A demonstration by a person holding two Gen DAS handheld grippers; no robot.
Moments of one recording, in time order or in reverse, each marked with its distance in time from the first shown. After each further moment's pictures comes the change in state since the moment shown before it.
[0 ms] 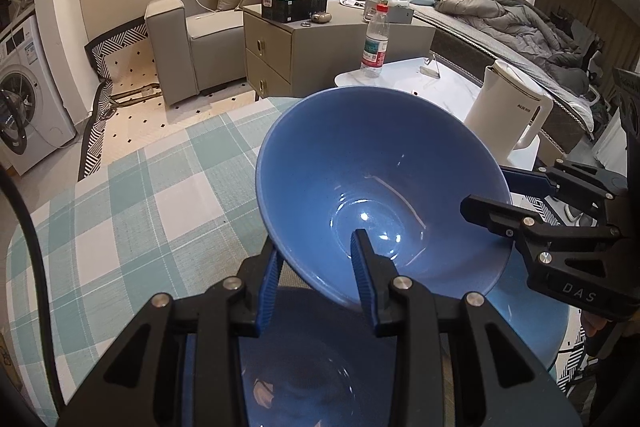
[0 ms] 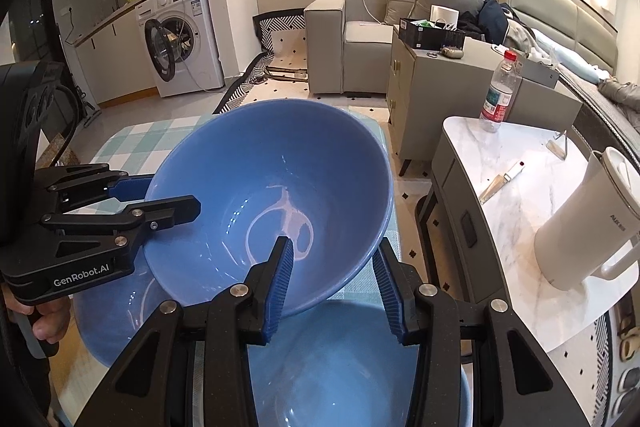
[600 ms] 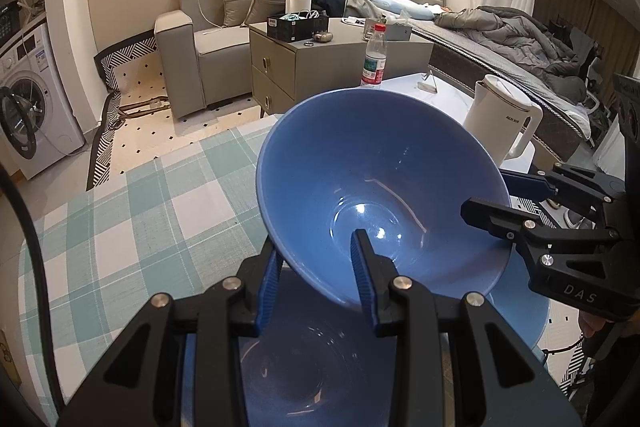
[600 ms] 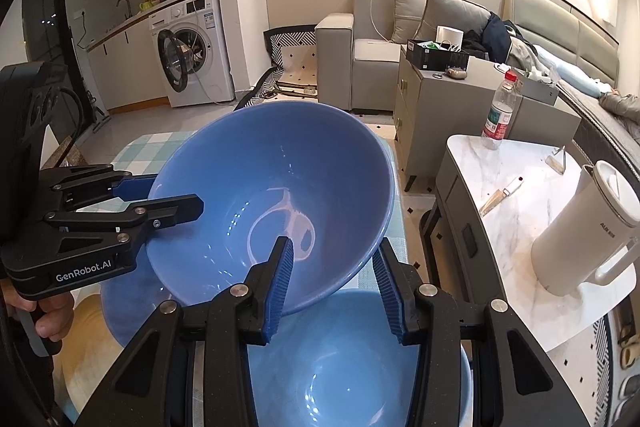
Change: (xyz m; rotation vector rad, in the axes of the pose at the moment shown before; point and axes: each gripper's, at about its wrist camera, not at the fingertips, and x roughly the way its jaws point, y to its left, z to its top) left arm -0.039 -0.005 -0.009 -0.003 -0.057 0.014; right arm -0.044 0.019 -0.009 -0.018 -0.062 0.021
